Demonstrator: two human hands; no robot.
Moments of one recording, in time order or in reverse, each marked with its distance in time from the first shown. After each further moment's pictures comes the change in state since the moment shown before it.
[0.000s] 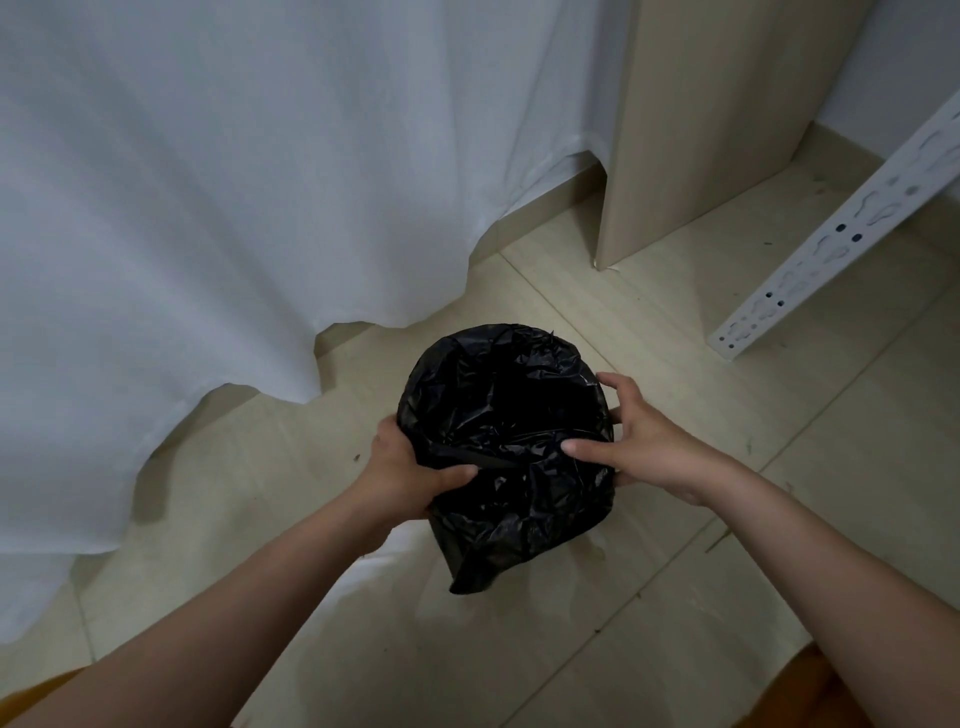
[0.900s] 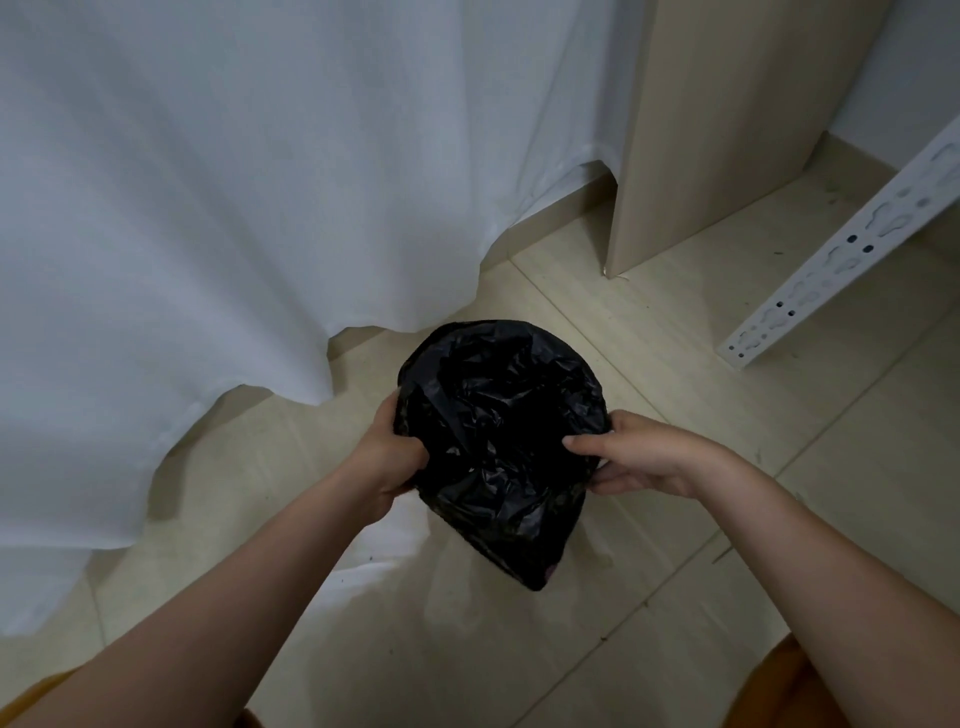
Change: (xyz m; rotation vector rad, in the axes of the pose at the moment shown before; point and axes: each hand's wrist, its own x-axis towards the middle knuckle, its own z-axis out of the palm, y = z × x) left_hand 0.018 0.008 -0.015 -0.219 0.045 -0.051; right_hand 0.016 -0.011 0.008 0.132 -0.152 0.255
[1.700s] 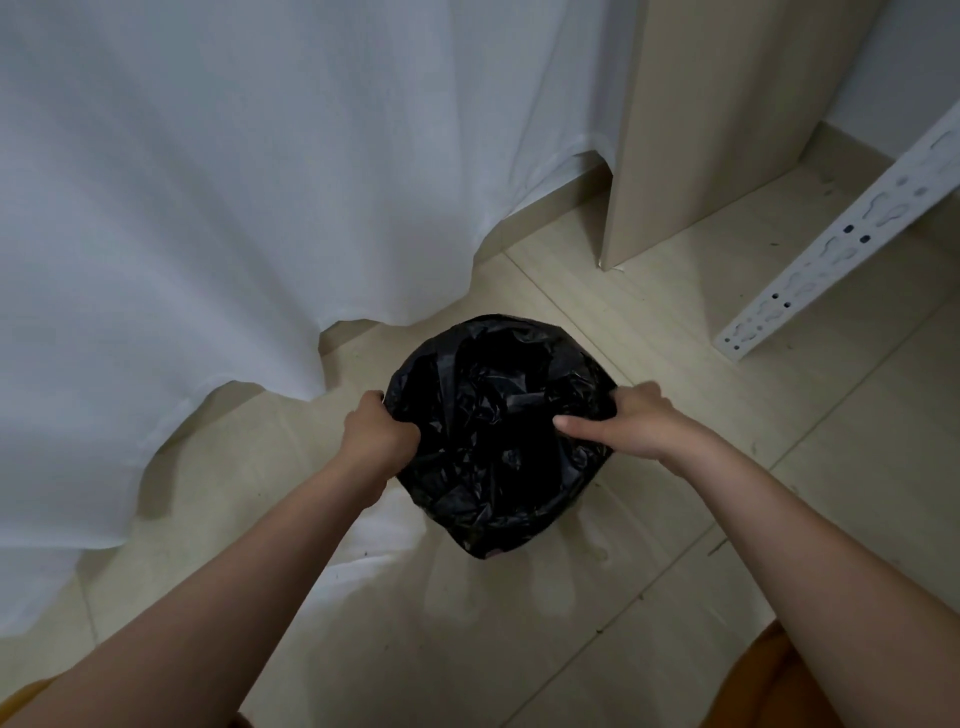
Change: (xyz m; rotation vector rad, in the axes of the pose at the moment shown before) left_hand 0.009 0.007 0.001 0.307 0.223 0.041; right_hand -0.001 -0.013 -0.006 -0.495 0.338 -0.008
